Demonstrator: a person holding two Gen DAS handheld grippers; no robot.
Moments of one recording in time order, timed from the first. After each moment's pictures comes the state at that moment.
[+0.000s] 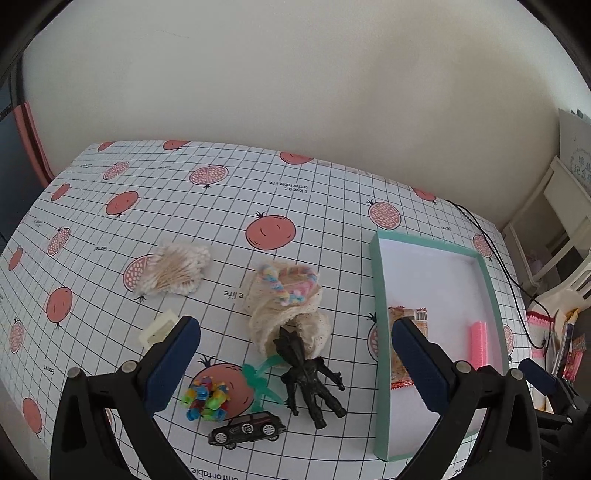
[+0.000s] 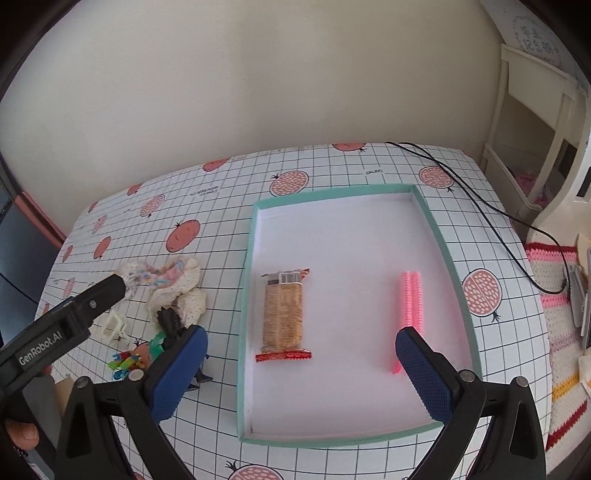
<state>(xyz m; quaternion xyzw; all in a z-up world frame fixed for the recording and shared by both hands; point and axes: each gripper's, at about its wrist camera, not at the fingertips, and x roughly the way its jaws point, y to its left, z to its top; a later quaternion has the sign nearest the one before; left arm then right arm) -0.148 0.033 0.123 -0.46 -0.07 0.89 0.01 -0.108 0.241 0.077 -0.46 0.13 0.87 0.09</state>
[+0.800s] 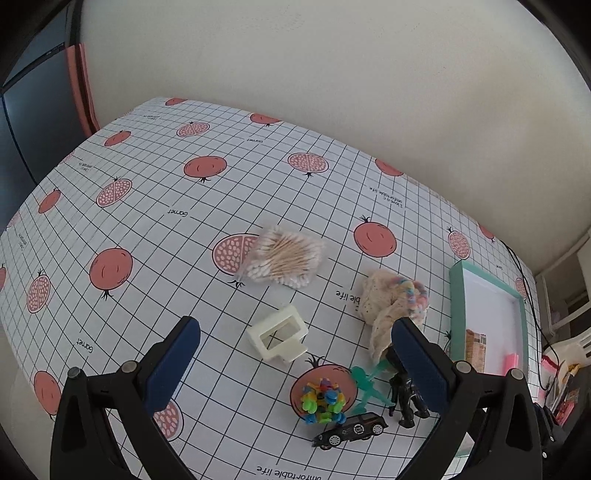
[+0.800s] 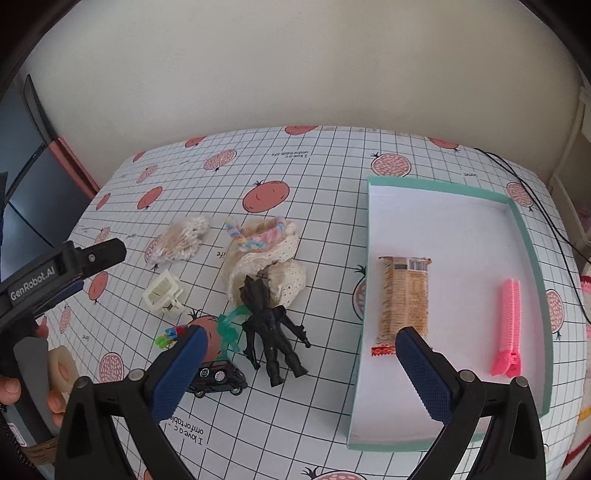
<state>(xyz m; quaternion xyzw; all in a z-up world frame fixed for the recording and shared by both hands) -0.142 -0.083 0.106 -0.48 -0.14 0.86 -0.06 -0.140 0.143 0.048 -0.50 0.09 0.86 0.00</state>
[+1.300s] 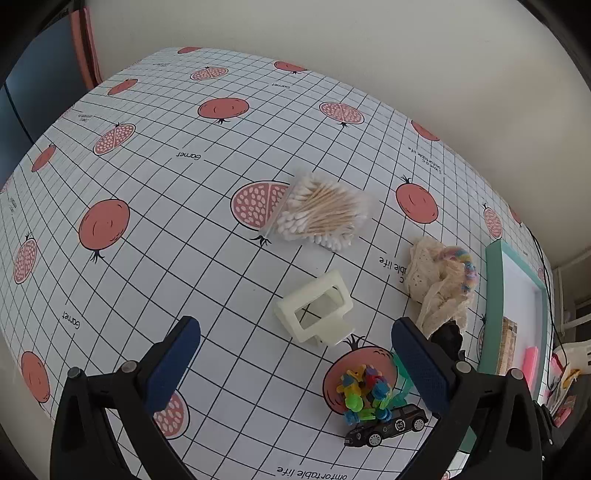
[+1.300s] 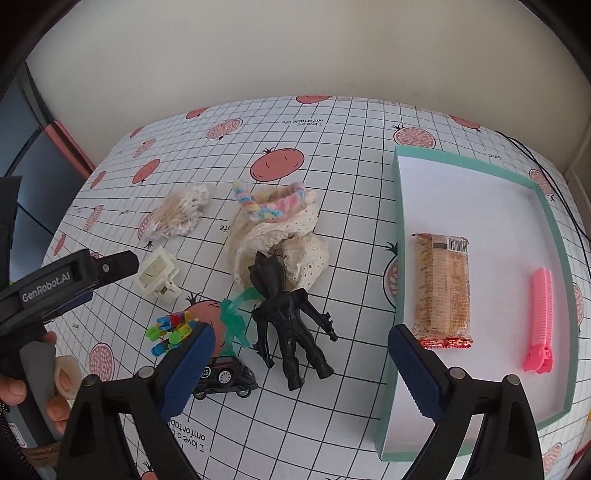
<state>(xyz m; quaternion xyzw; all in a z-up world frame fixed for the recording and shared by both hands) -0.151 -0.106 0.054 -0.55 -0.16 0.82 -0.08 -0.154 0.128 0.017 -0.53 0.10 0.85 0.00</state>
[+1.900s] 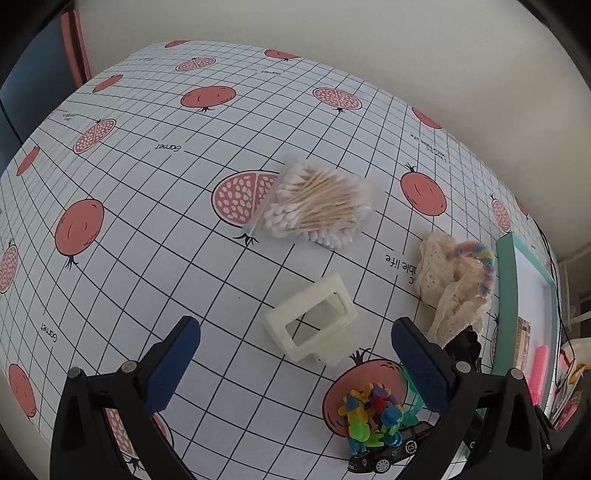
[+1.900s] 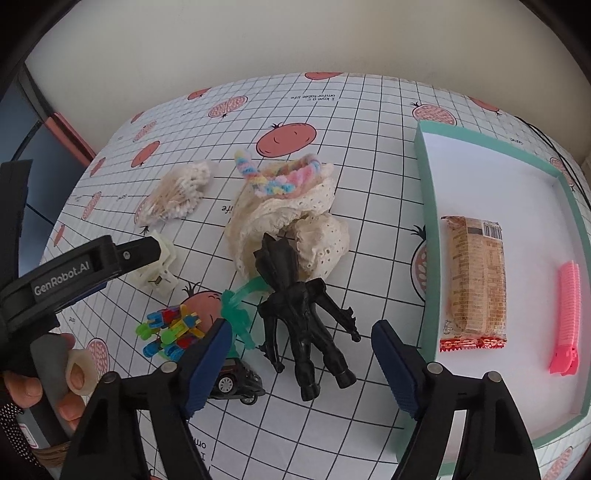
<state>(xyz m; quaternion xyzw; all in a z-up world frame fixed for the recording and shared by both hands) -0.166 -0.101 0.030 -0.55 -0.14 0.82 -0.07 -0.166 0.119 -0.008 -0.55 0.10 0.83 -0.02</state>
